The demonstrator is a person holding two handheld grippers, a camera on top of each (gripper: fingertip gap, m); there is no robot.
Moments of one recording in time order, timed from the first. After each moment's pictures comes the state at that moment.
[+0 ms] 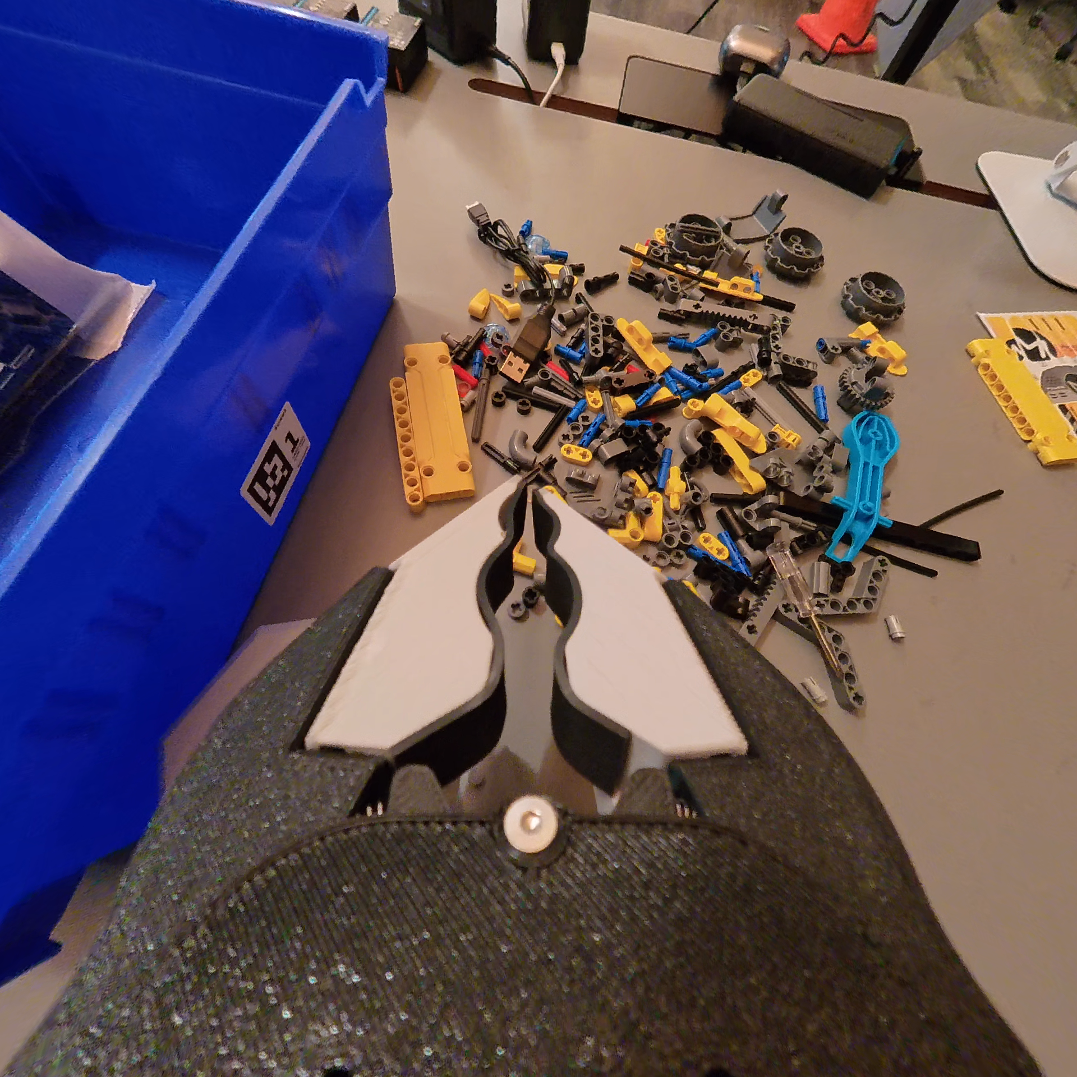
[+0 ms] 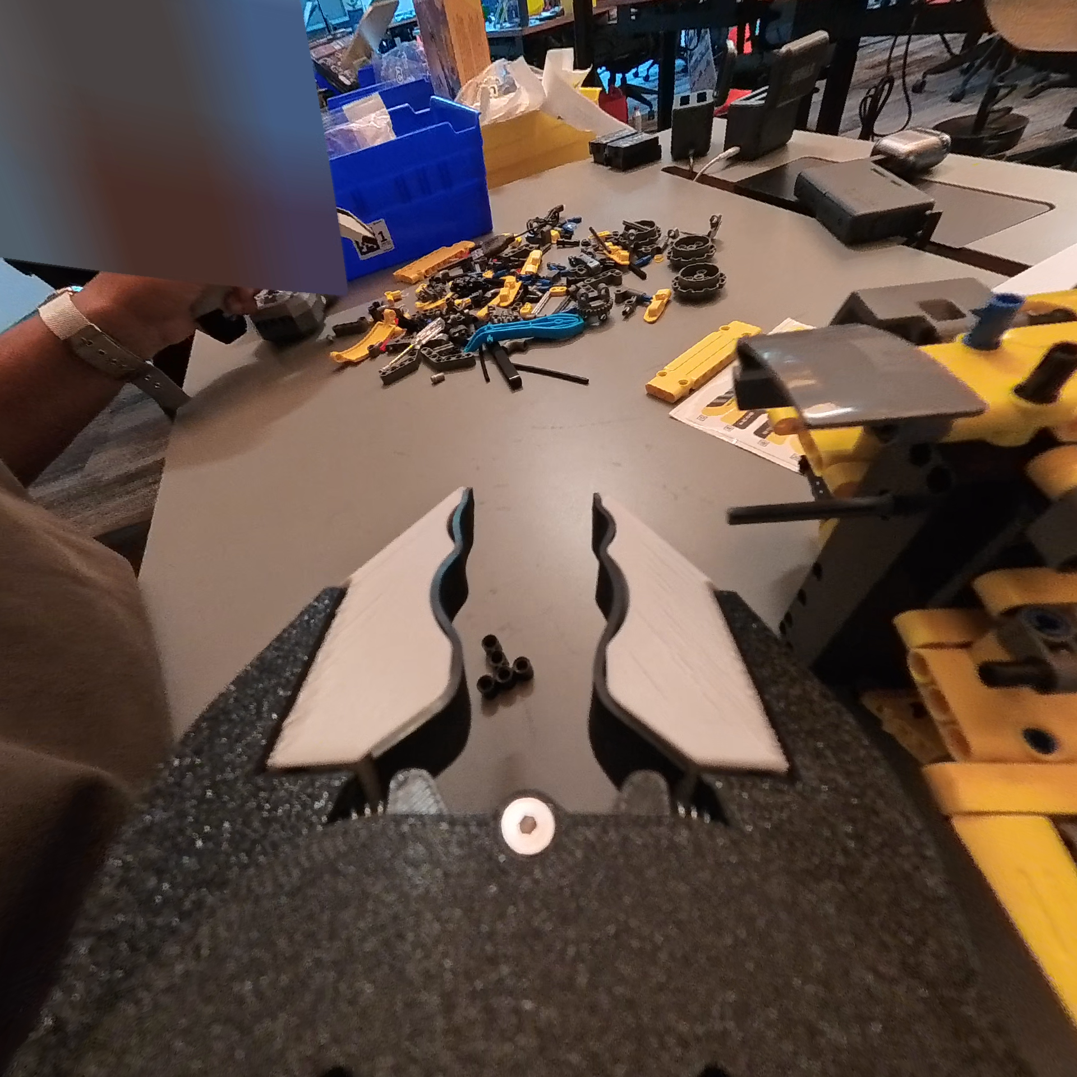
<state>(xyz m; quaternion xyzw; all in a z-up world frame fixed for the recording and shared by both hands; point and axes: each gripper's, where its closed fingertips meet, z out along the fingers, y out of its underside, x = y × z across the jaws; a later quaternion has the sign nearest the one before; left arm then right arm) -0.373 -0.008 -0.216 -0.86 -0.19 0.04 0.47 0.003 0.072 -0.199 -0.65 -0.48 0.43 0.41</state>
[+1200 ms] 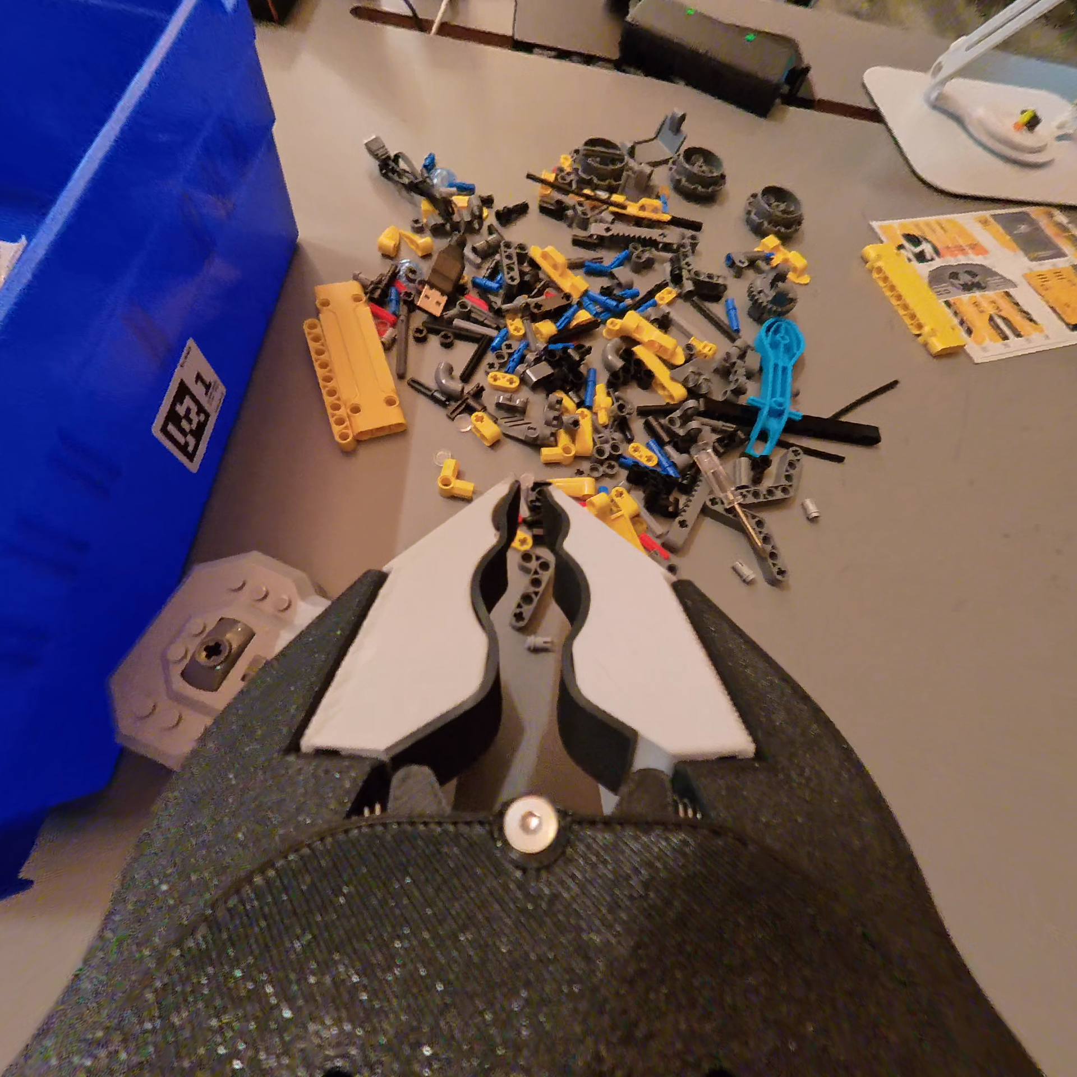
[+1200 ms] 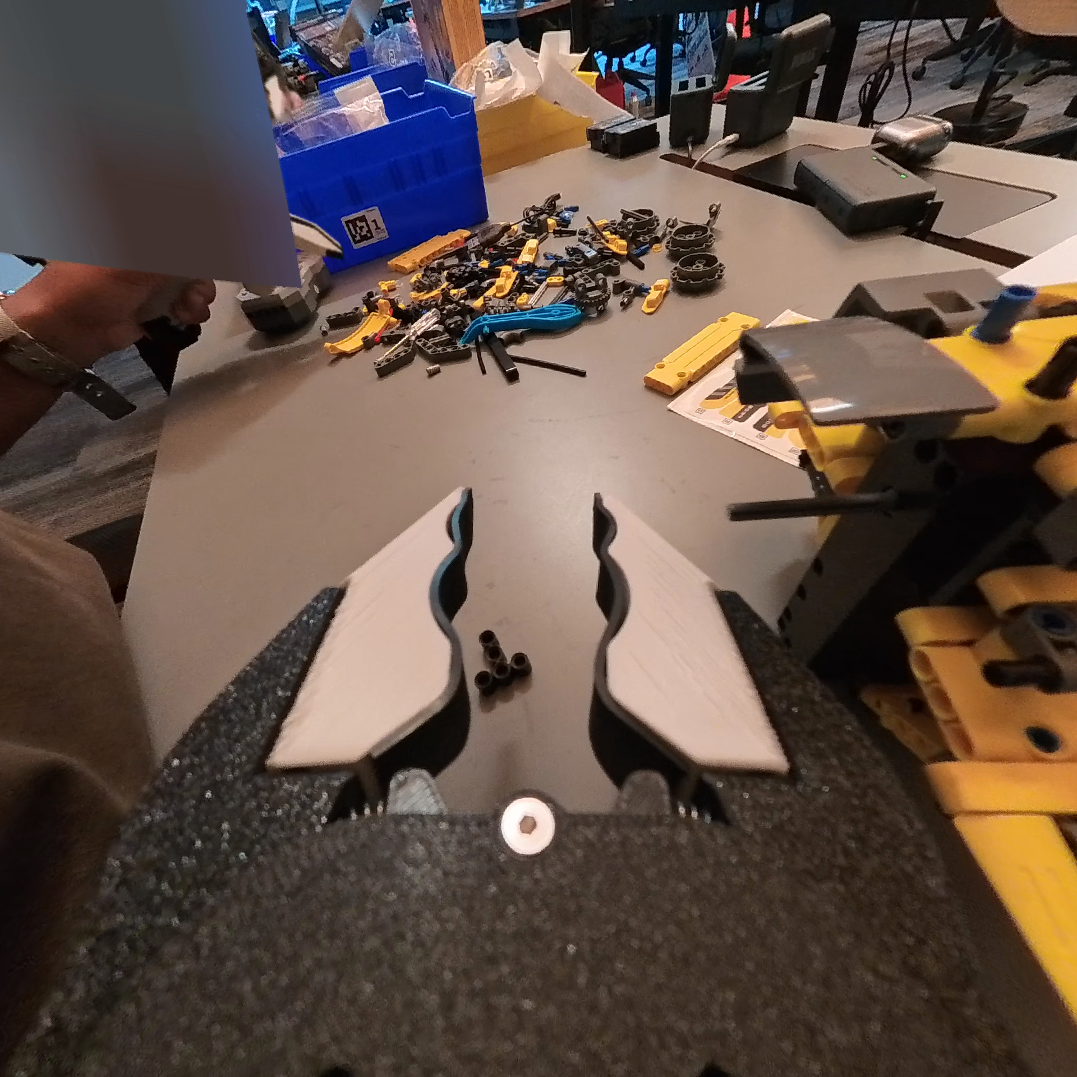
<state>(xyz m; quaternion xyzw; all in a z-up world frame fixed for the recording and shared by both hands) -0.338 -0.032 -0.221 -0.88 -0.14 0.00 0.46 0.003 0.073 -0.201 -0.66 -0.48 0.42 0.40</state>
